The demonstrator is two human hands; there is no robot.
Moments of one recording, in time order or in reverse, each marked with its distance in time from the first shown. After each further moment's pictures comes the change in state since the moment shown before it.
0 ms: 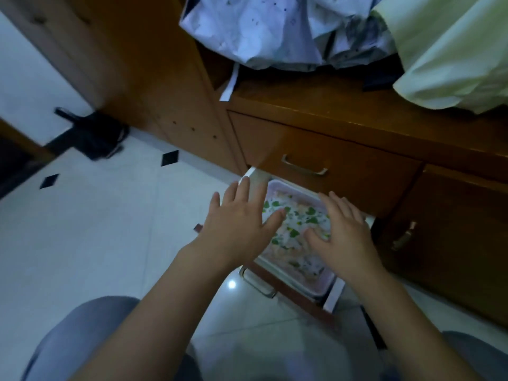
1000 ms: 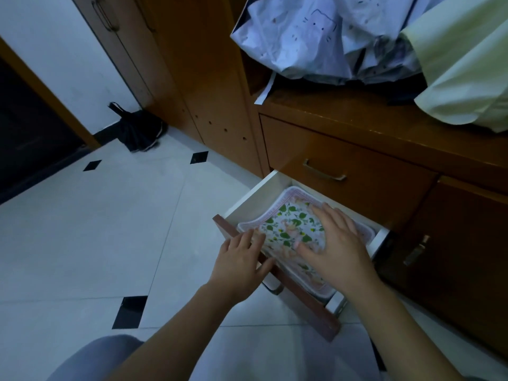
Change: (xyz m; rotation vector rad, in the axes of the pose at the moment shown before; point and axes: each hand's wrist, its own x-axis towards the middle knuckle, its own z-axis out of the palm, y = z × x) left_hand -0.044 -0.032 0.130 -0.049 0.077 -0.092; right_hand -0.020 -0.012 0.008 0.021 -0.044 -0.198
